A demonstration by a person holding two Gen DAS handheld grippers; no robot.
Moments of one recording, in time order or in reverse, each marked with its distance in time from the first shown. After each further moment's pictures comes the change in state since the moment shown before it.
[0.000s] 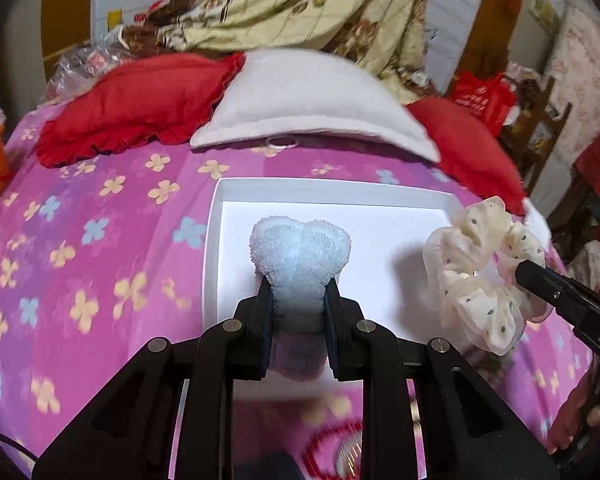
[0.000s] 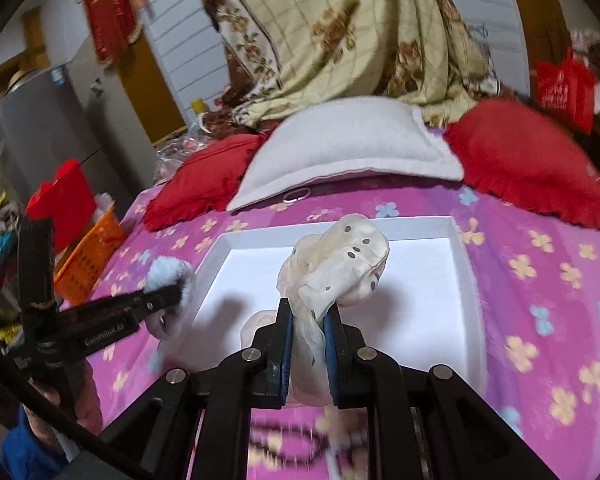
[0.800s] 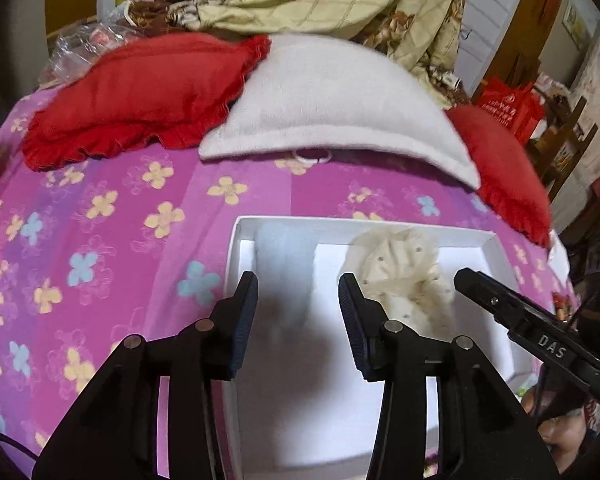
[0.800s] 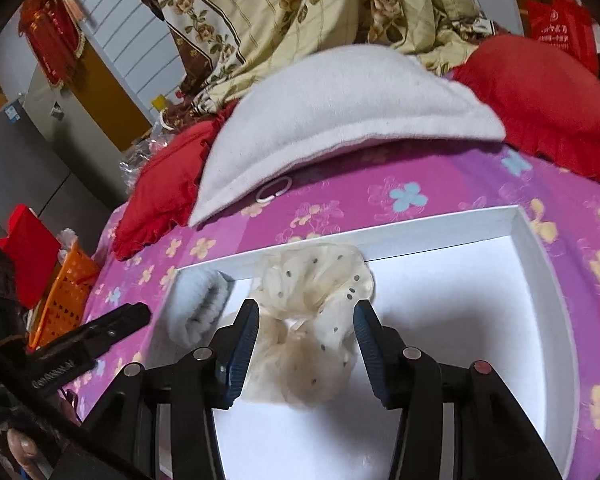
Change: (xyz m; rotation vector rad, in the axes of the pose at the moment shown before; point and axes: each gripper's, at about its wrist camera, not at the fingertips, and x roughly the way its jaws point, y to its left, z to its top) left arm 0.033 0.025 0.050 -0.069 0.038 0.009; right arm 0.082 -0.014 0.033 0.112 0.067 0.000
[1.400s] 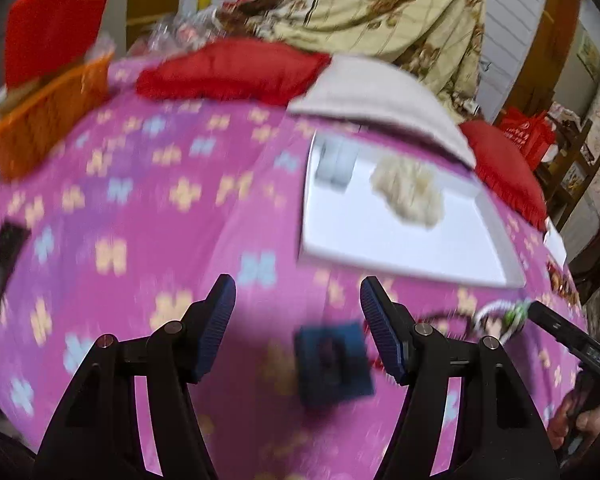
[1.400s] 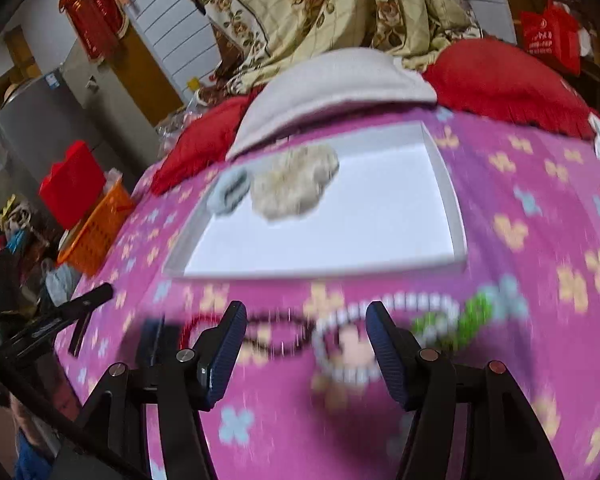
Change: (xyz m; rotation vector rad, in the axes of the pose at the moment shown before) left arm -0.111 0.023 -0.172 -0.135 -0.078 0.112; right arm -0.130 -0.030 -0.151 -0.078 0.028 0.035
